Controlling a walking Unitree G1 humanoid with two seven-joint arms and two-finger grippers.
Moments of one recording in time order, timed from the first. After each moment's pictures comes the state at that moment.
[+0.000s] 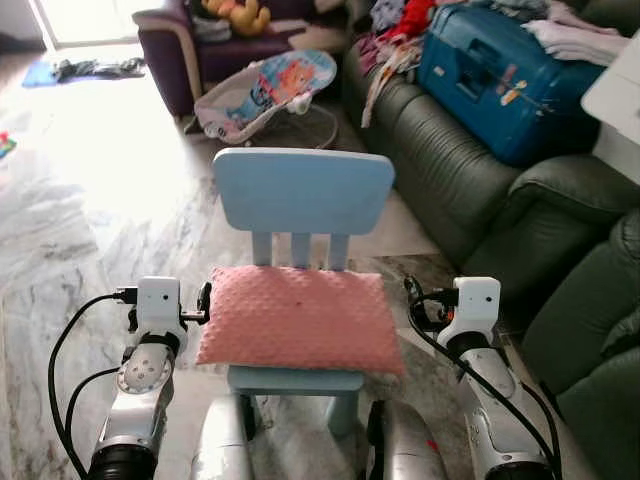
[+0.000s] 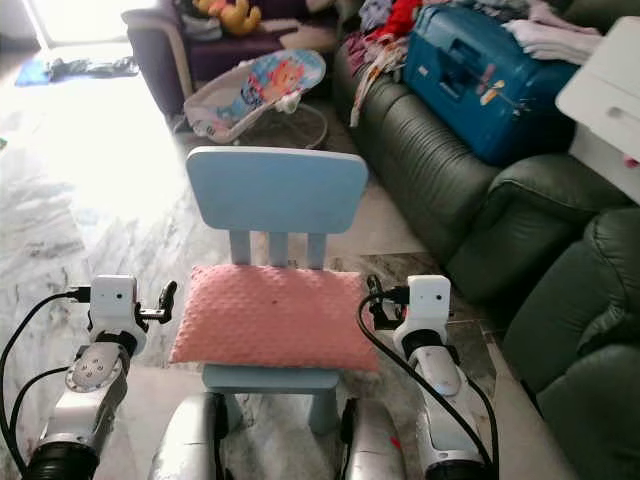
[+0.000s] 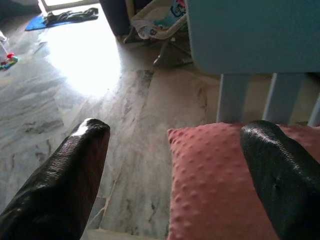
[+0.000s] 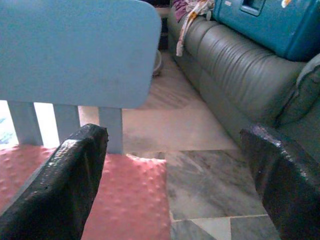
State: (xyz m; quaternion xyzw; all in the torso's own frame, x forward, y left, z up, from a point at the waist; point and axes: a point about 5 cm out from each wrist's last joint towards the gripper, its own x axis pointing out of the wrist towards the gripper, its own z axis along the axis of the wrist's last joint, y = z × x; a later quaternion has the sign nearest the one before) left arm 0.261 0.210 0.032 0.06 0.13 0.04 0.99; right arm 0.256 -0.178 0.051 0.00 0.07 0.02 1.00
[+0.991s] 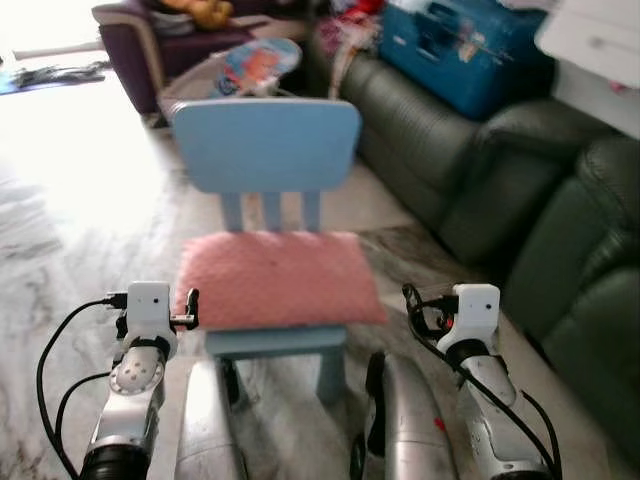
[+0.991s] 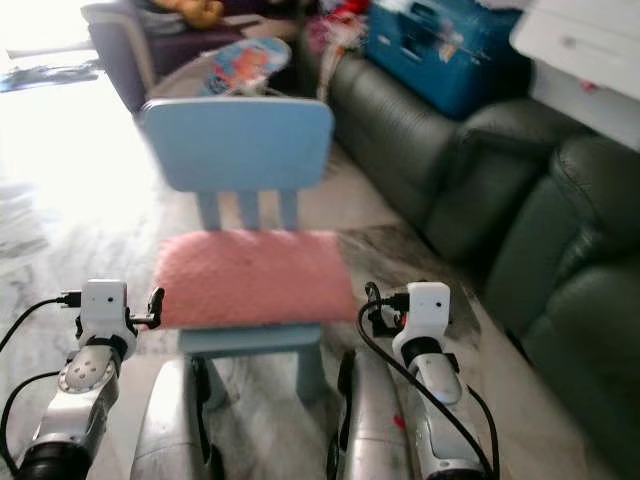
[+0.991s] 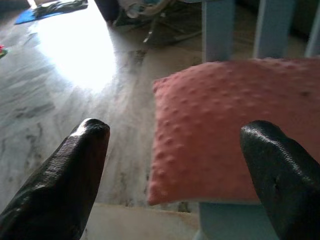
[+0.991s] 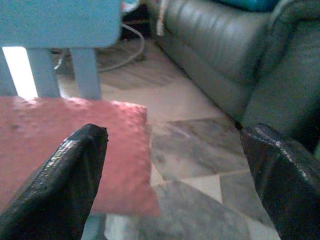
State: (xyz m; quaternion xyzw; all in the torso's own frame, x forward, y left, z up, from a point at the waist) left arm 0.265 0.223 0.031 0.07 0.15 0.07 0.98; right arm 0.248 -0.177 0.045 0.01 0.09 0.02 1.00
